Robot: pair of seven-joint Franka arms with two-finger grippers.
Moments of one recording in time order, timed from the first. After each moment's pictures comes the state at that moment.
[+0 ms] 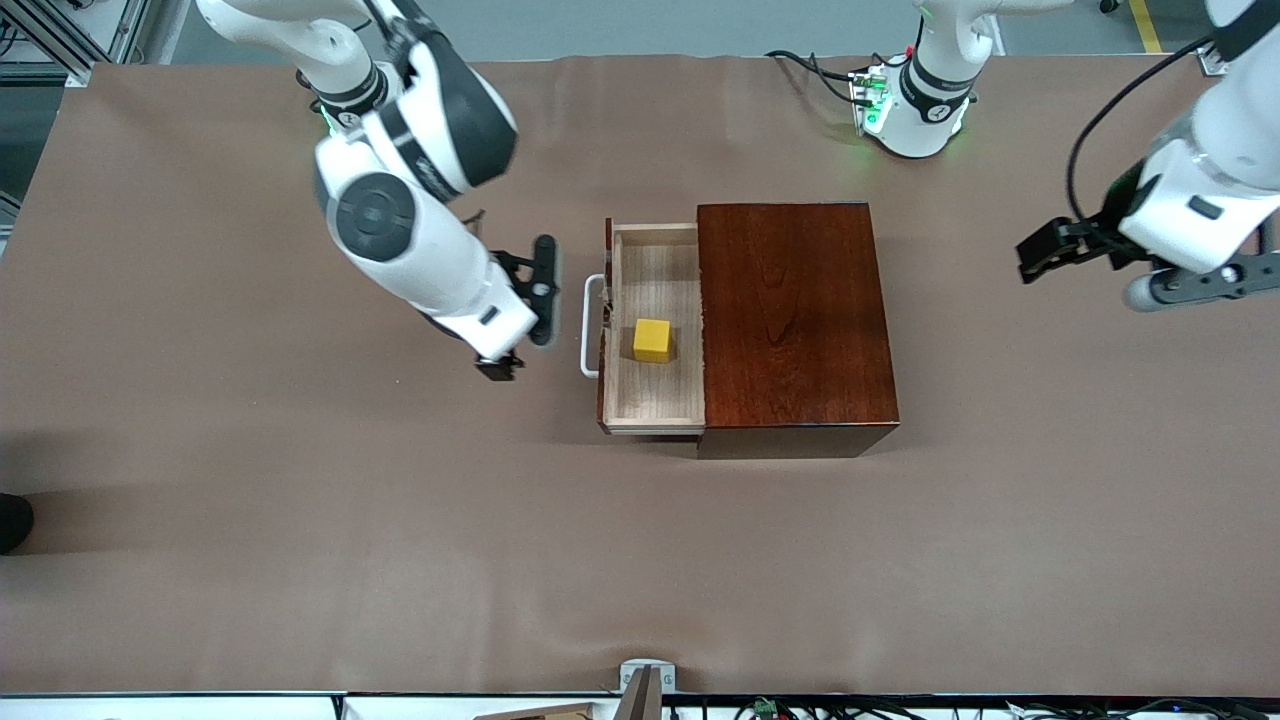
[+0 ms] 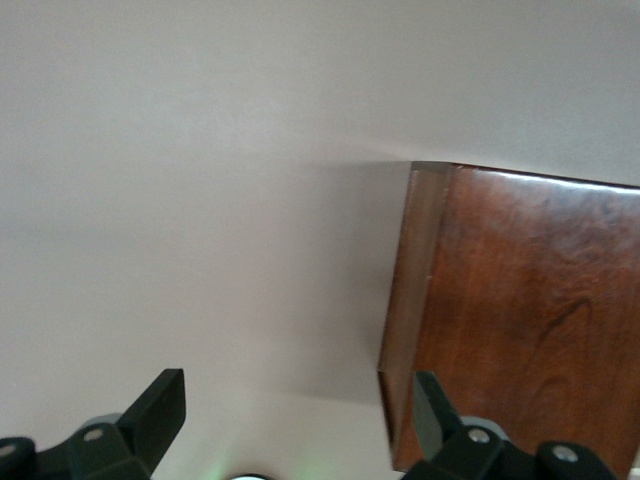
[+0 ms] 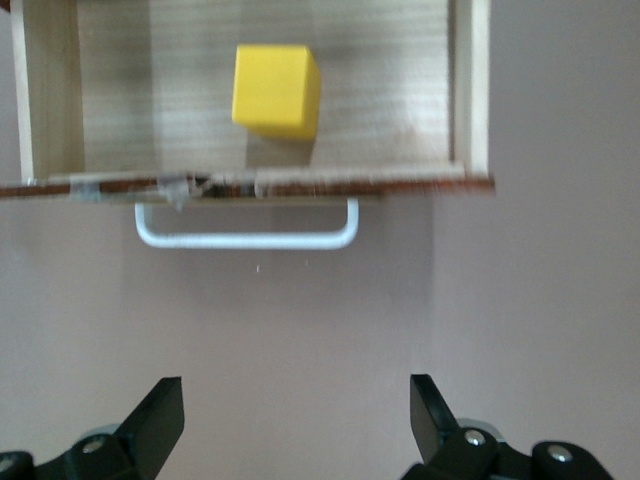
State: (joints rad) left arm 0.00 0.06 -0.16 -1.49 0.03 1.49 -0.25; right arm 0.57 0.41 -0.01 -1.50 0.18 1.86 -1.06
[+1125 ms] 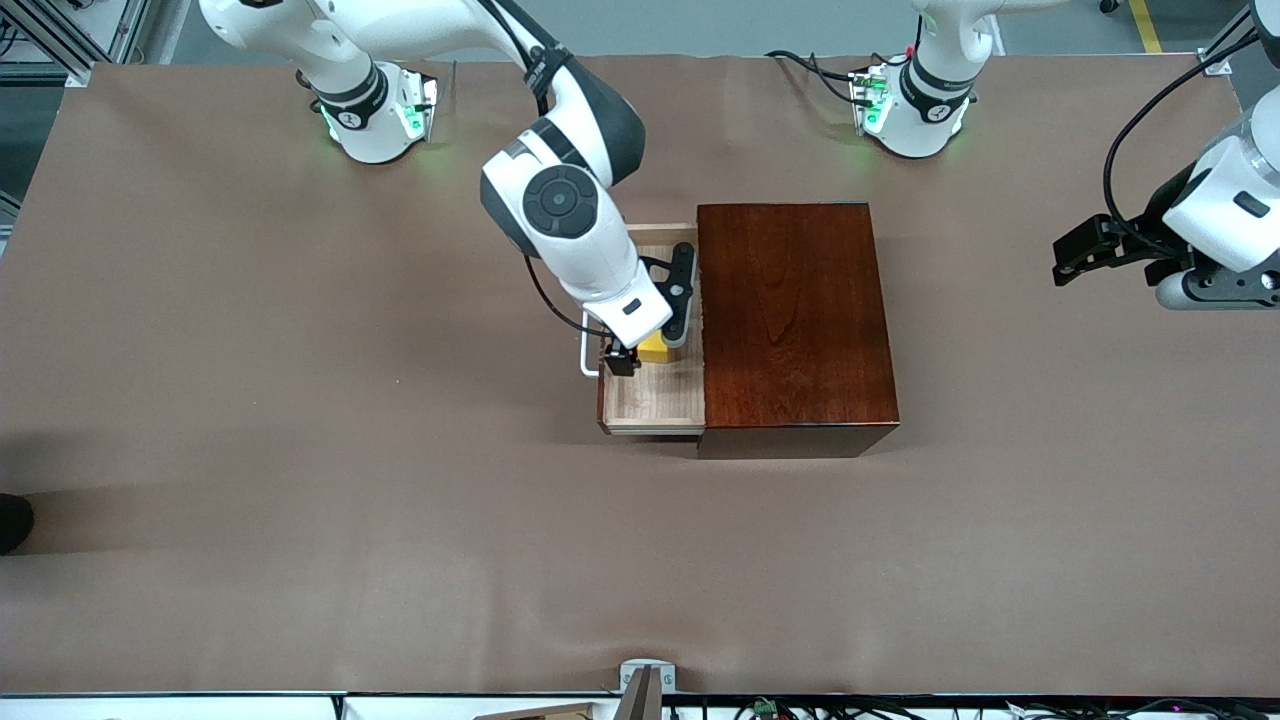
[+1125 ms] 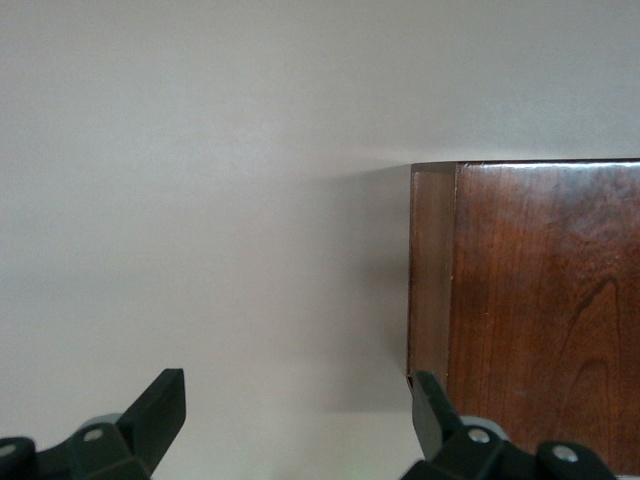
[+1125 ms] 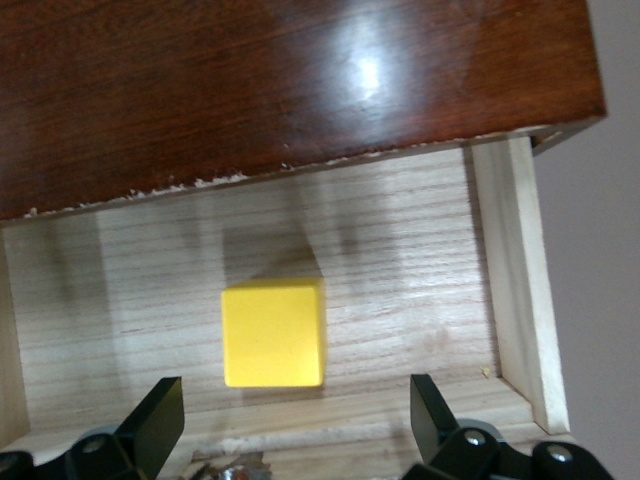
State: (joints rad) left arm 0.04 0.06 -0.16 -1.51 0.02 1.53 -0.10; right arm 0.75 0.57 -0.01 -1.42 0.17 2.08 -0.75
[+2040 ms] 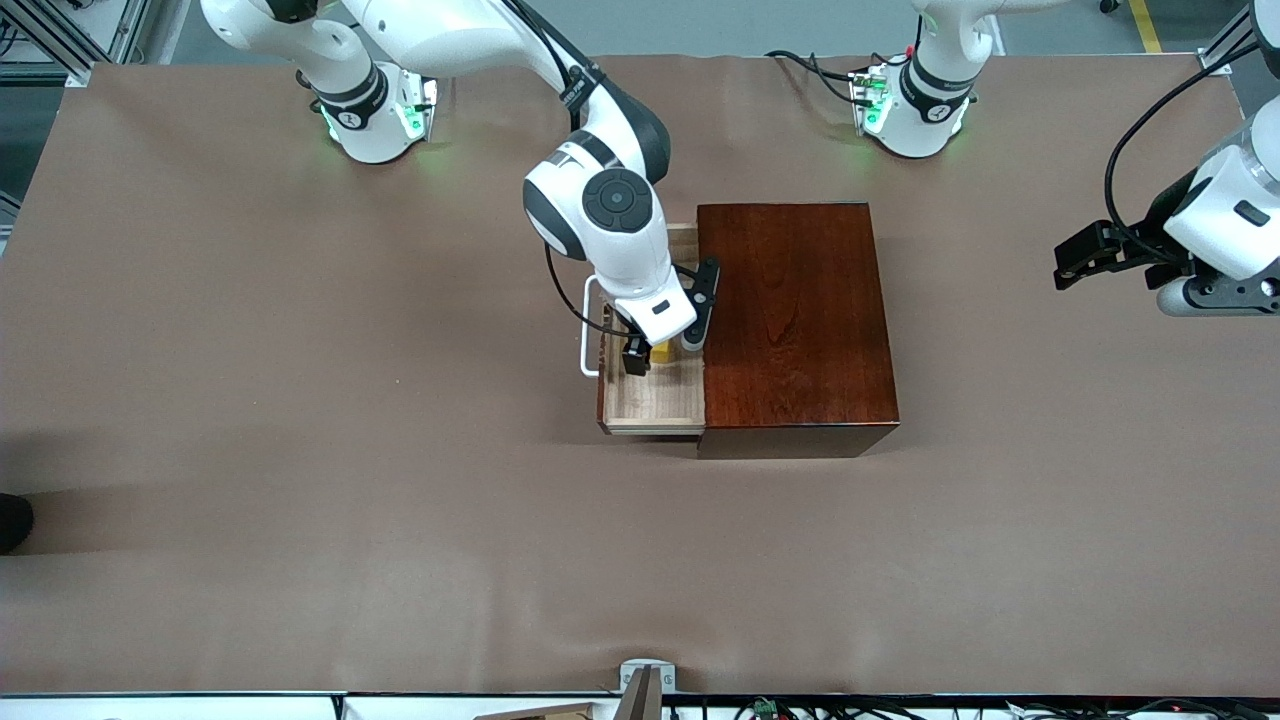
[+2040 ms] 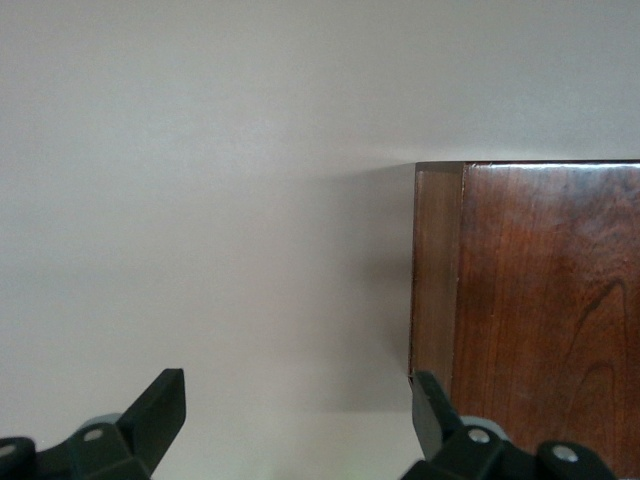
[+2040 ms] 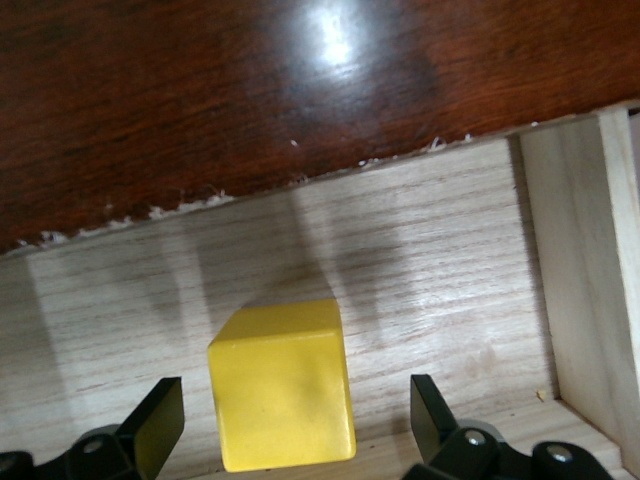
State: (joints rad) left arm 0.05 0.06 -0.16 -1.51 0.02 1.54 -0.10; right arm 0.81 0.64 -0.02 -1.42 0.05 2.14 -0.57
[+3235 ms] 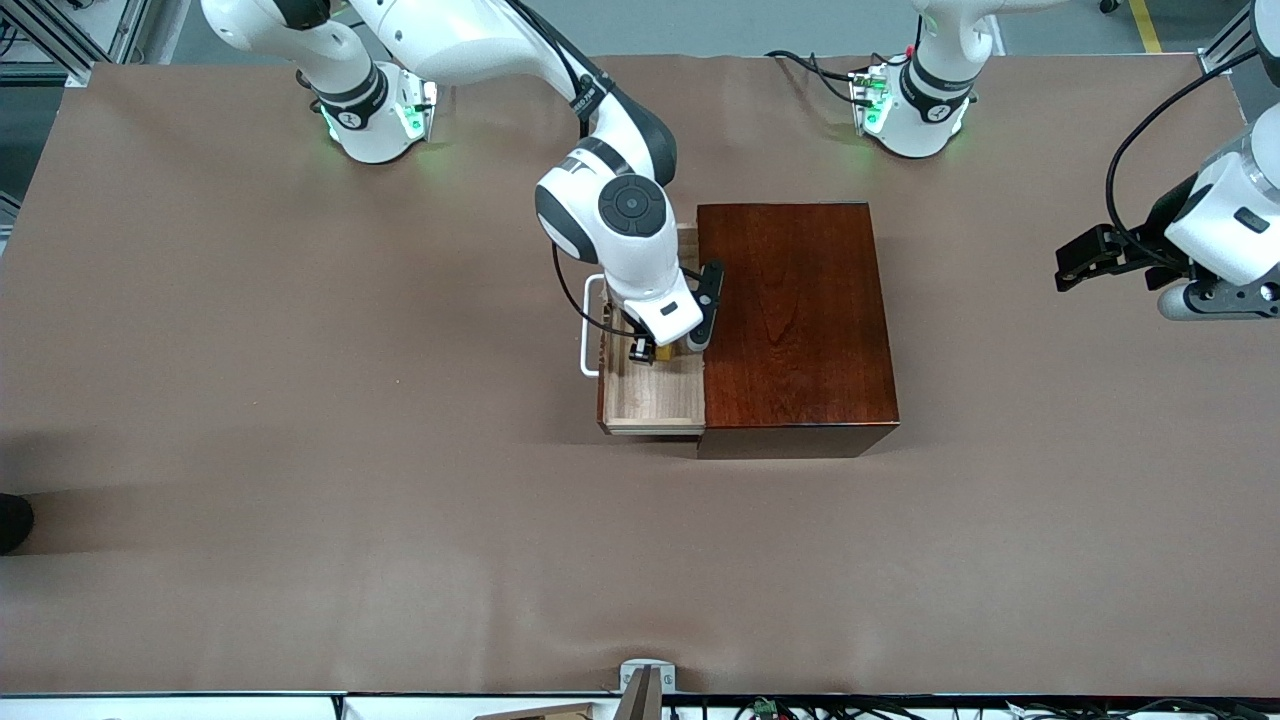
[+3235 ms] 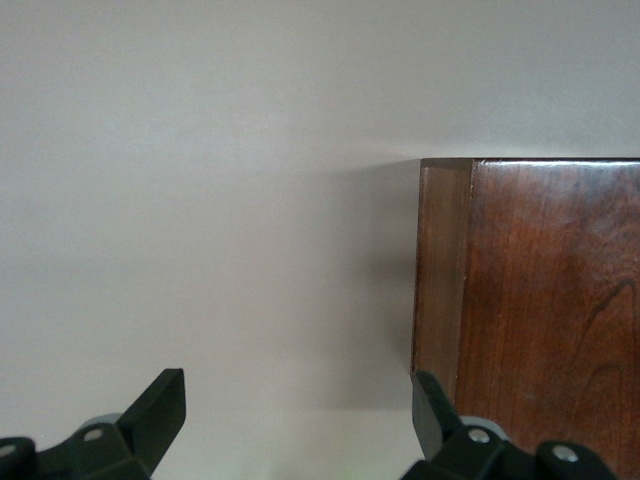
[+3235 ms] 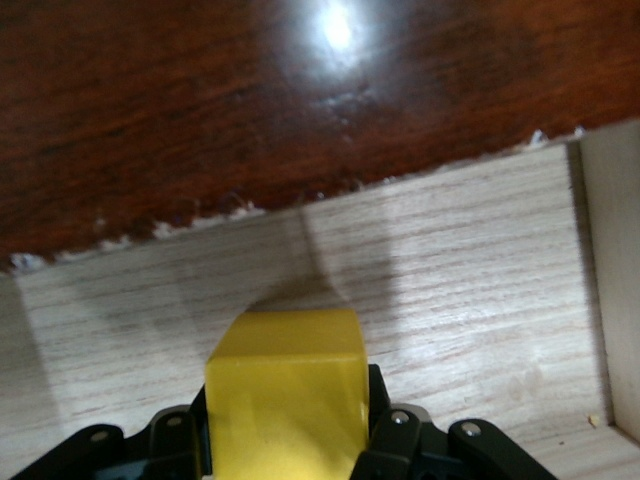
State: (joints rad) left arm 0.05 0.06 -0.15 -1.52 0.02 1.54 -0.10; right arm 0.83 0.67 -0.02 -1.41 0.03 2.15 -0.55
